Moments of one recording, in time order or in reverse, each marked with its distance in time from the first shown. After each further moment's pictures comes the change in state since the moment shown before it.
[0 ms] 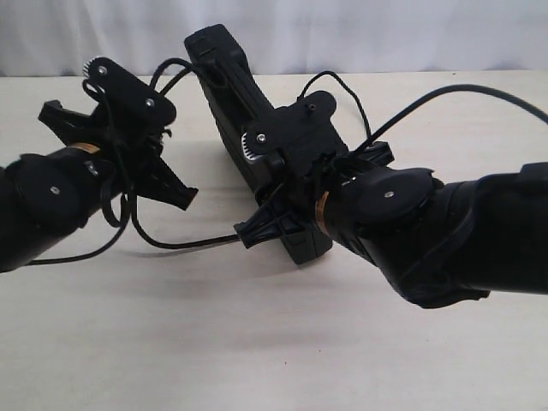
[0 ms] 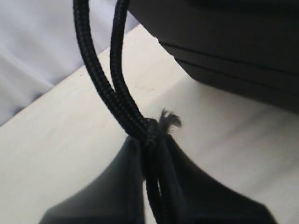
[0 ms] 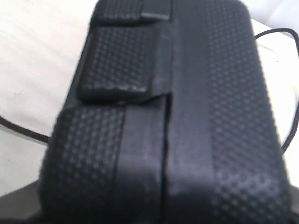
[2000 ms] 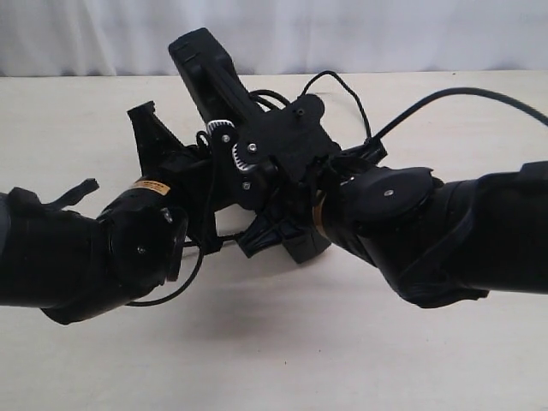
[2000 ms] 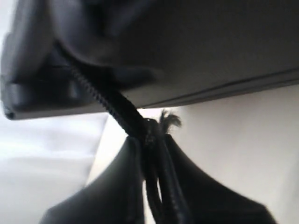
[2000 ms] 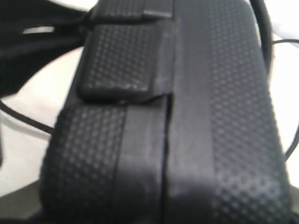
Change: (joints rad) left arm -0.233 0.123 -0.047 -0.068 -0.219 0.523; right arm 0.000 0.000 -0.004 0.018 -0.024 -0.121
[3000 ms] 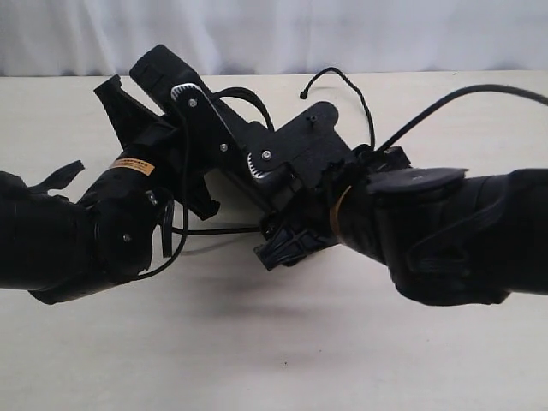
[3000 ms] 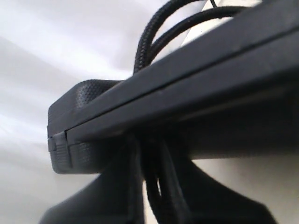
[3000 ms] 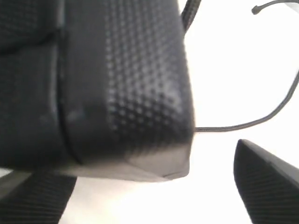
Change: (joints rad) left arm 0.069 -0.004 0.006 0.137 -0.090 -0.226; right arm 0.004 -0.066 0.000 0.366 0.075 -0.346
